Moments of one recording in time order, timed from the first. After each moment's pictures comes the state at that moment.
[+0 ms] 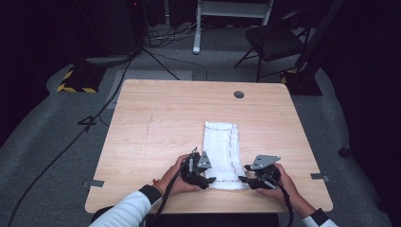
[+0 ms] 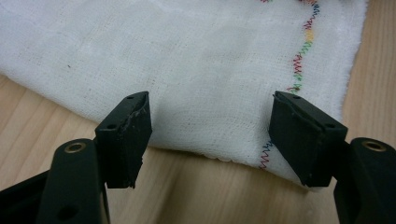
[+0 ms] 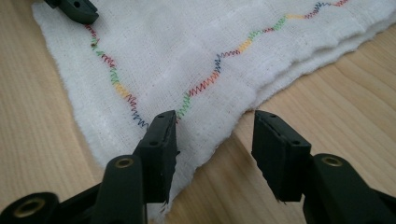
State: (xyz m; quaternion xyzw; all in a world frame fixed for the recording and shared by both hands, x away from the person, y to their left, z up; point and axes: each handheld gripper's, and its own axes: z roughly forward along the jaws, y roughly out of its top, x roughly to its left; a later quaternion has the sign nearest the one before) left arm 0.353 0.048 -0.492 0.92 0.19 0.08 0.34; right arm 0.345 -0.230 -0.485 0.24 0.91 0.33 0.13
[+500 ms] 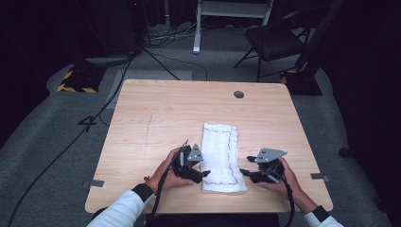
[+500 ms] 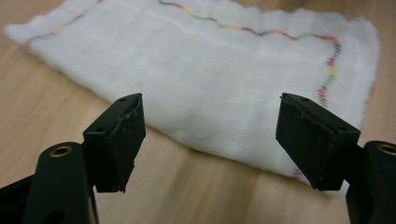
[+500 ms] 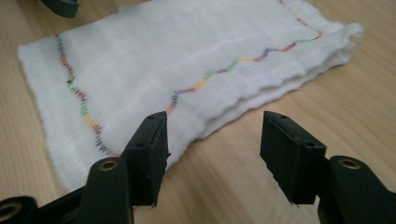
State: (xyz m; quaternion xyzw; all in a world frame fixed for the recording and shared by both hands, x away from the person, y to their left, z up) left arm 0.368 0.072 -0.467 0.90 0.21 0.11 0.36; right arm 0.357 -0.237 -0.464 0.24 0.89 0.36 0.15
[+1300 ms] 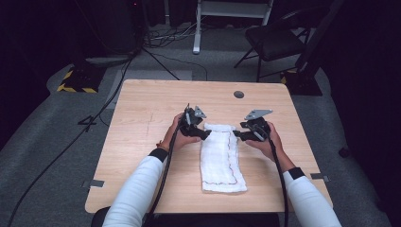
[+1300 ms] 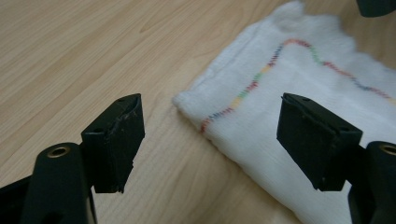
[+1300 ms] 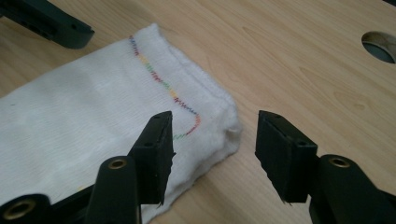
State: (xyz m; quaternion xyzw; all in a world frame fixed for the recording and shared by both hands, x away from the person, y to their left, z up) left arm 0.500 0.055 -0.465 0.87 0.31 0.15 0.35; right arm 0.486 -0.212 -0.453 0.31 0.86 0.35 0.17
